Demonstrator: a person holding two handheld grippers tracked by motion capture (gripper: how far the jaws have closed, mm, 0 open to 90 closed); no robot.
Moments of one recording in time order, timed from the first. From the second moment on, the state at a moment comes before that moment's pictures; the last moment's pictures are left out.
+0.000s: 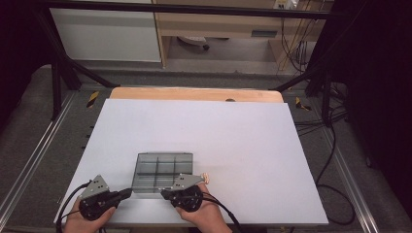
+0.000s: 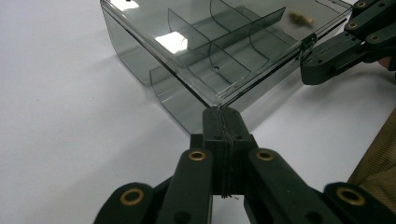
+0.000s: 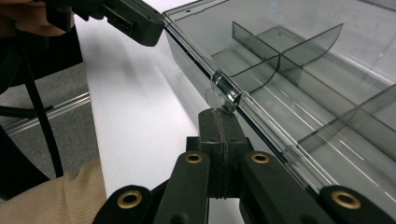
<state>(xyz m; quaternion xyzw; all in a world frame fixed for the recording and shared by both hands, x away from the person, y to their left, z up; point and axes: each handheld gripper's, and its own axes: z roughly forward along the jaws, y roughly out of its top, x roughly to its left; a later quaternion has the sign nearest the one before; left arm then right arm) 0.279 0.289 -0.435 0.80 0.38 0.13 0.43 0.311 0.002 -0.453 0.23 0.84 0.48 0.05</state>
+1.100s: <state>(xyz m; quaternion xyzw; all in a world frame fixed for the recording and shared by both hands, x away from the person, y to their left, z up) 0.290 0.280 -0.420 0.78 0.38 0.14 0.47 0.305 -0.028 -0.430 0.25 0.82 0.51 0.05</state>
